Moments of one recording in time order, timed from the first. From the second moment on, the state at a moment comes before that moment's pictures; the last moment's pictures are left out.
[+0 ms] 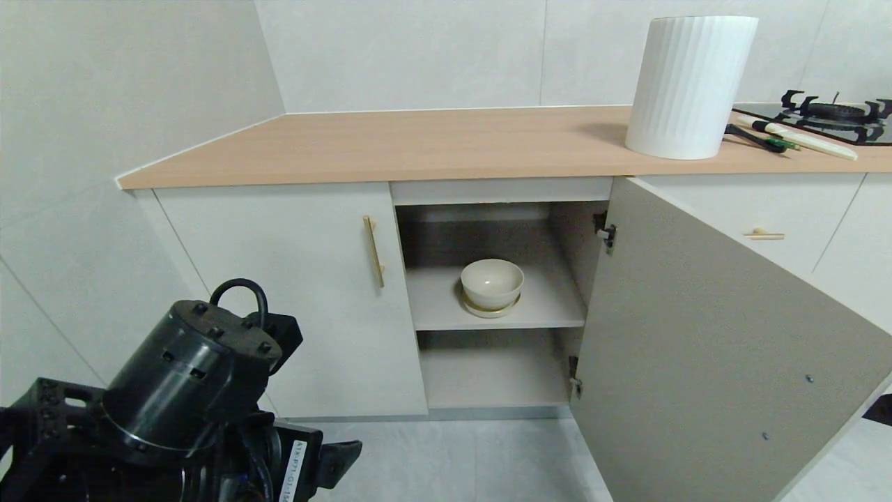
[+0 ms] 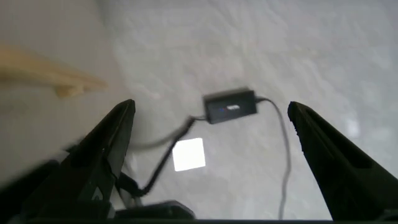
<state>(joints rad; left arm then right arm) -0.74 1.41 -0.78 0.32 0.37 -0.45 -0.11 1.24 -0.80 0.43 -0.19 -0.13</state>
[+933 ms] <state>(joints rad) -0.74 1.41 -0.78 0.32 0.37 -0.46 -0.05 1.28 -0.73 0.23 -0.05 -0.11</state>
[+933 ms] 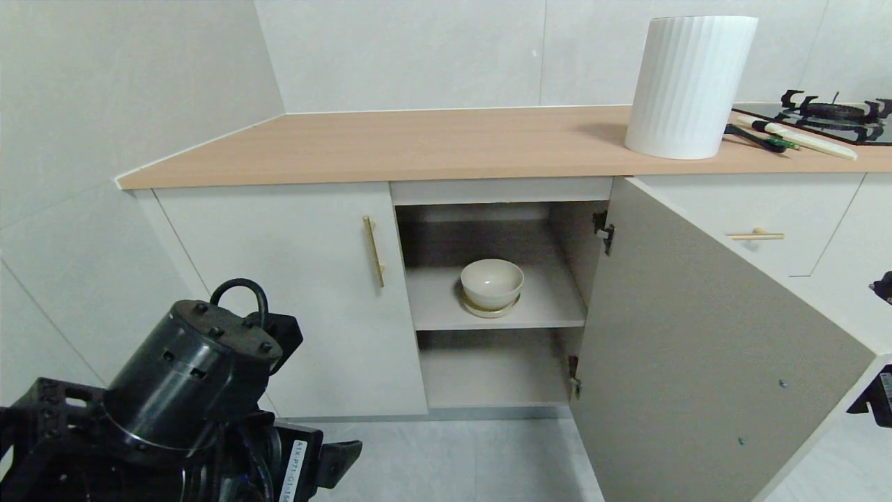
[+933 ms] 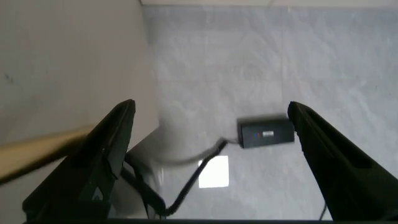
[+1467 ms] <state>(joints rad) -0.74 1.41 -0.78 0.32 0.37 -0.46 0.21 1.28 -0.65 0.13 -0.05 0.08</state>
